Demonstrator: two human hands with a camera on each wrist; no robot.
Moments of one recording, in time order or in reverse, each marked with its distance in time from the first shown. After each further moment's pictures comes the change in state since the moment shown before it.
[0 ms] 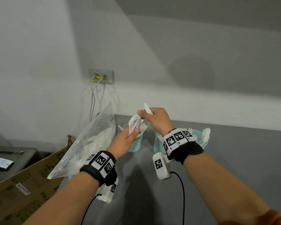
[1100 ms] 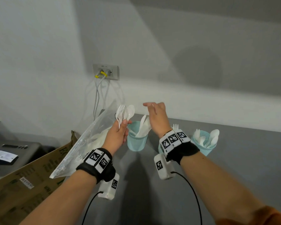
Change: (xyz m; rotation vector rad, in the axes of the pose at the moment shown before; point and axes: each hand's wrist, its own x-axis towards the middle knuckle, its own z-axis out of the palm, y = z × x) left_hand 0.017 -0.023 -0.026 -0.135 0.220 -0.112; right_hand 0.021 0.018 0.027 -0.135 0.072 -0.119
